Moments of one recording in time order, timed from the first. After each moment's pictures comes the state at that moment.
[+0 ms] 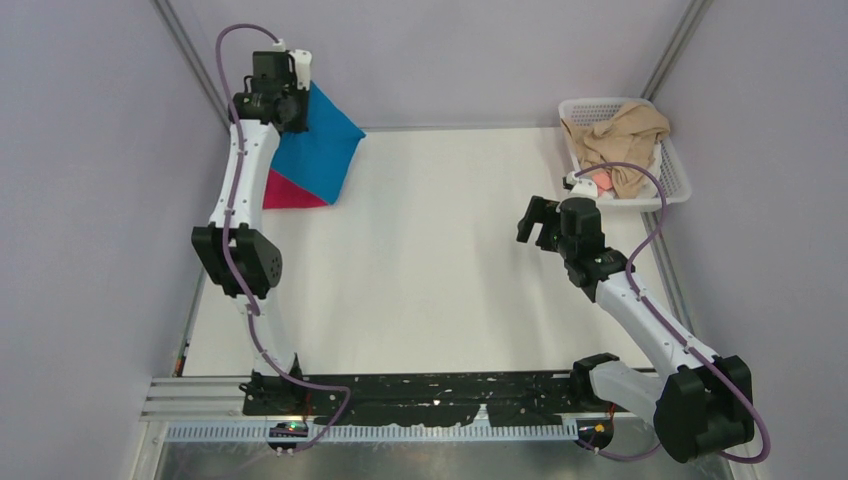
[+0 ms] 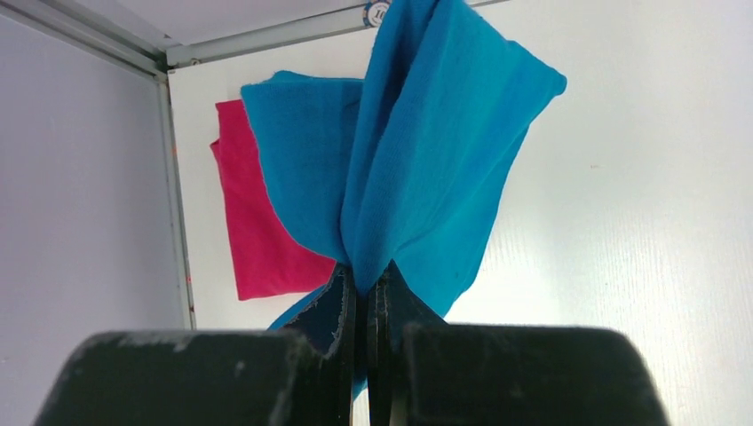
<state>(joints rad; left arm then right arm) -0.06 2.01 2.22 -0.88 -0.08 0.16 0.25 1.06 0.69 -0.16 0.15 0.37</state>
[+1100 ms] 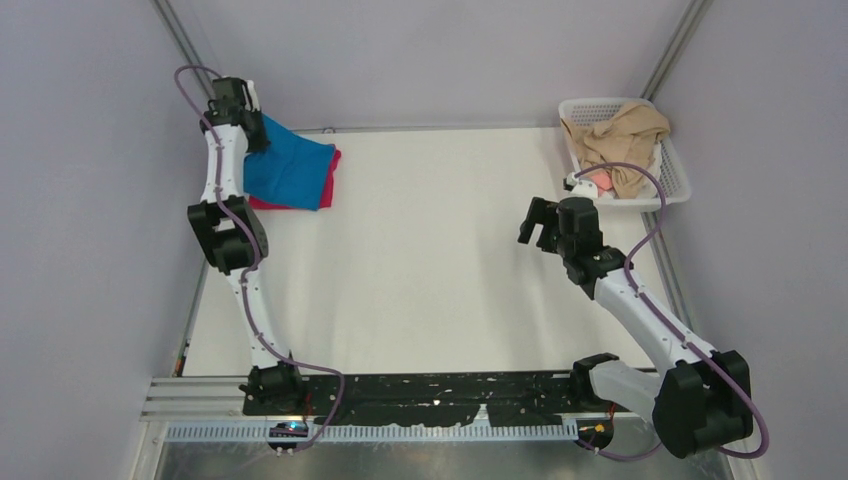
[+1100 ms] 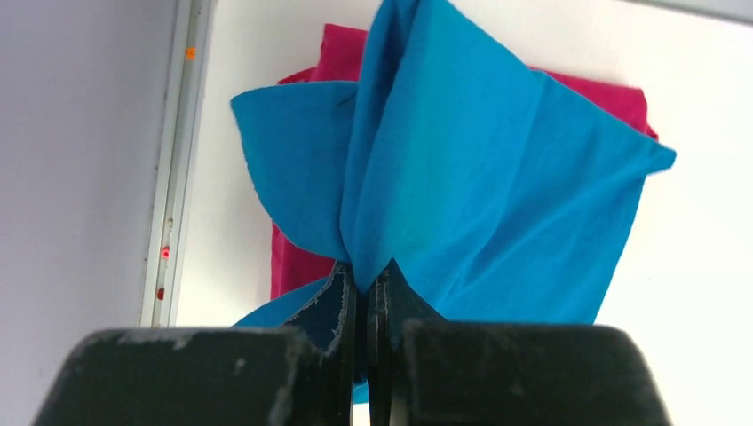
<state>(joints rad) 0.21 2.34 2.35 -0.82 0.00 0.02 0.25 1.07 0.70 -0.20 0.18 0.38</state>
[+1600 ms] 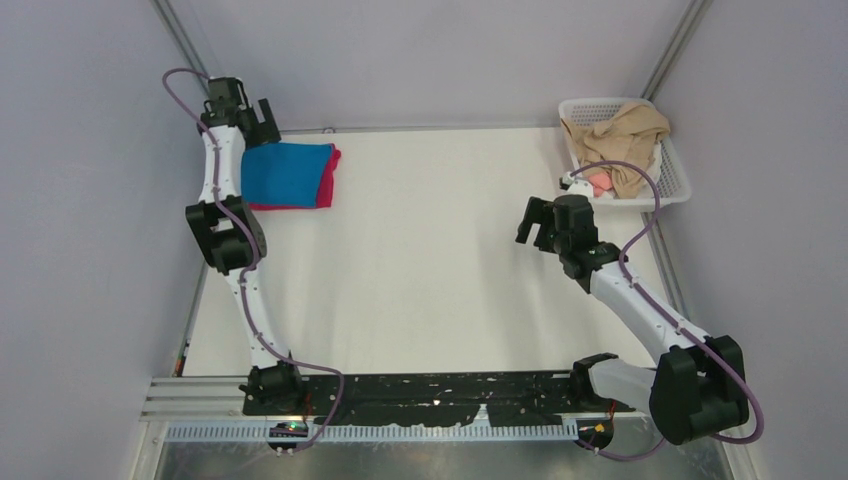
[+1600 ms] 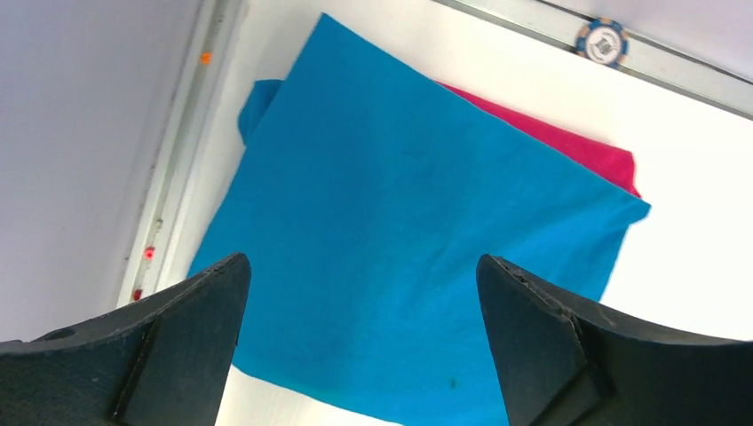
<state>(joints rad) 0.23 2.35 2.35 -0.76 -0.05 -0.12 0.25 1.14 0.71 -0.19 0.18 0.39</state>
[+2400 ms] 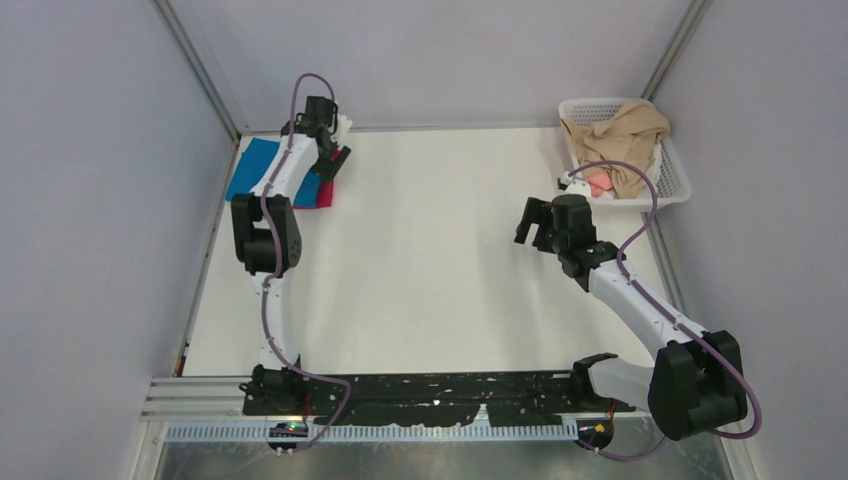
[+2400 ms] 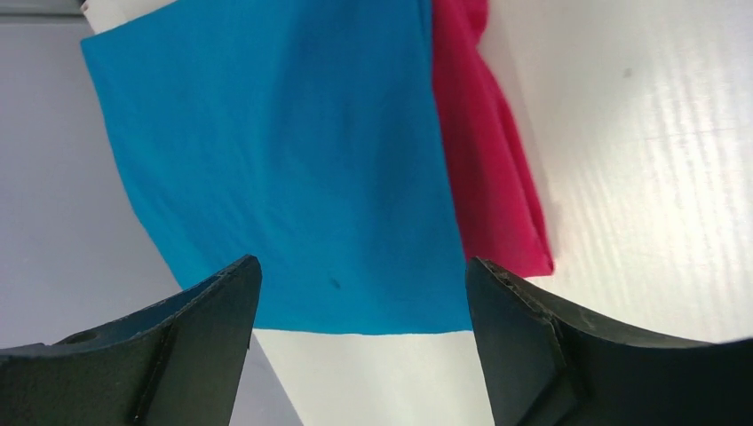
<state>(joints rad) -0.13 2.25 2.06 -0.80 -0.30 0.46 0.25 1.17 0.71 -0.18 0.17 0.39</state>
